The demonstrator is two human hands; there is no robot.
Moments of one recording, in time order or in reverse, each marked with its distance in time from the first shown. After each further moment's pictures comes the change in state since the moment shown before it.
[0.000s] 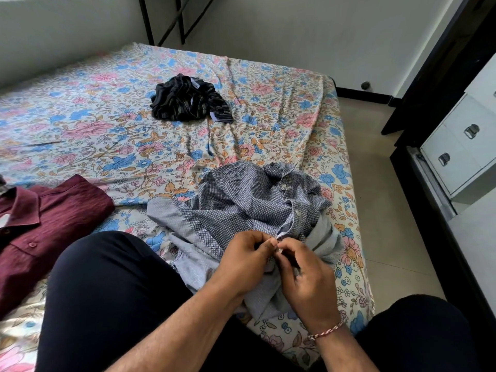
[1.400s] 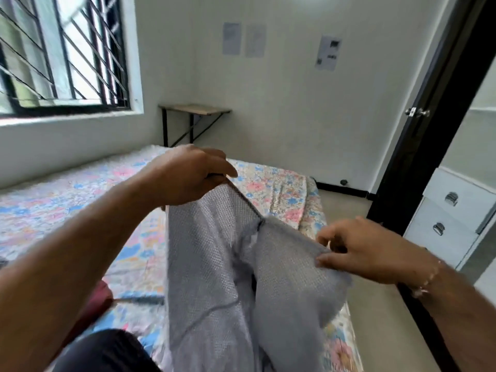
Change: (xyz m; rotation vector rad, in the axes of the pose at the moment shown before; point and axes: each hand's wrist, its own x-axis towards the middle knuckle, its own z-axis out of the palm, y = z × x) left_hand 0.044 0.285 -0.187 1.113 0.106 1.213; right_hand 0.236 -0.094 -0.175 -0.438 -0.701 -0.135
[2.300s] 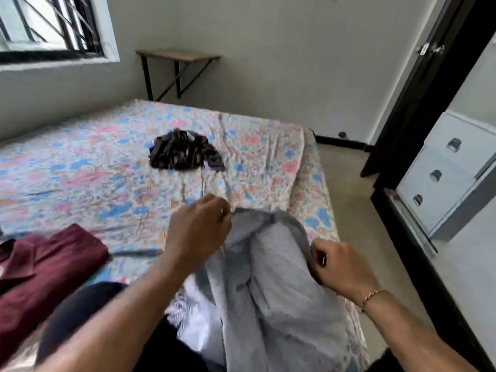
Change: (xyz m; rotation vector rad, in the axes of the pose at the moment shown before) left_hand -0.098 0.071 0.163 0.040 0.101 -0.587; right_hand -0.023 0.062 0.196 -0.044 0.245 0.369
